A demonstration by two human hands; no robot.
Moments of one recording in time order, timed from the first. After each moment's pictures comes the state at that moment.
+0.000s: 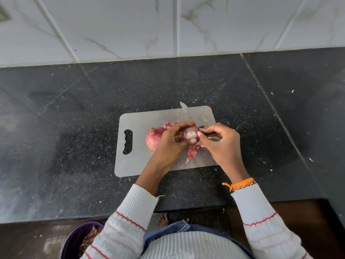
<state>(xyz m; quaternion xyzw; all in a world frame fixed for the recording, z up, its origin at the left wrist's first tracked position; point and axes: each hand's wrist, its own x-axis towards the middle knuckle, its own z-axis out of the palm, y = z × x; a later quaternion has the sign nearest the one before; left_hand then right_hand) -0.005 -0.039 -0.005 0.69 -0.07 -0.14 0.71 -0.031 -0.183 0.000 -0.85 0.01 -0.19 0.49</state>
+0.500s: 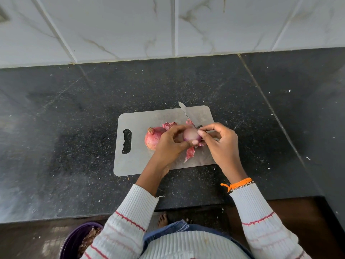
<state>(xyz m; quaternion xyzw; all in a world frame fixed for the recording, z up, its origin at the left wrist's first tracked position) -0.010 -0.041 -0.005 0.70 -0.03 -0.16 0.70 -0.034 -0.184 -0.002 -0.84 0.04 -0.17 0.51</state>
